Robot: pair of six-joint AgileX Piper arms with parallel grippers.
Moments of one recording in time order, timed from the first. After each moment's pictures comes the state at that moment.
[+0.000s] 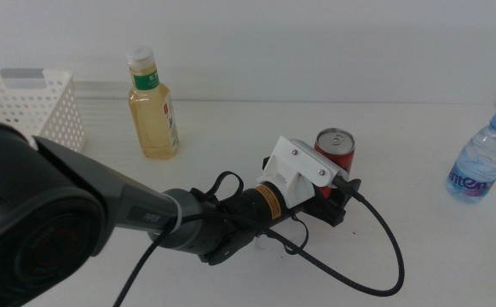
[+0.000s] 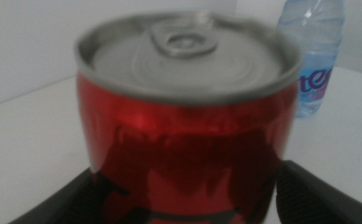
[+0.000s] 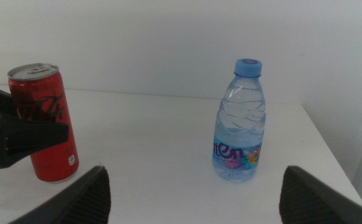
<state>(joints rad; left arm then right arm) -0.70 2.17 -1.08 0.28 -0.83 -0.24 0.08 0.00 0.00 -0.08 0.19 0.03</state>
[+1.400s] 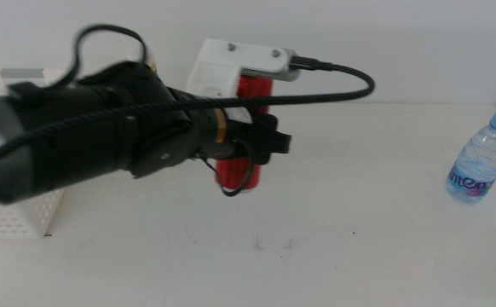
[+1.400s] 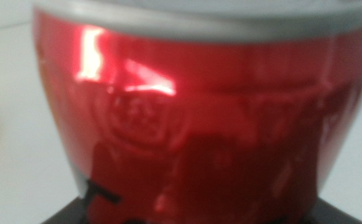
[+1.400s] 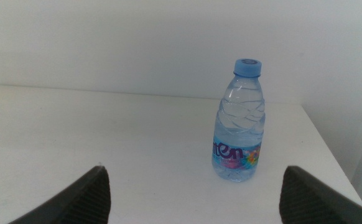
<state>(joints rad) -0.72 1.57 -1.14 0.44 0.42 -0.70 0.08 0.00 0.00 -0.08 0.19 0.03</state>
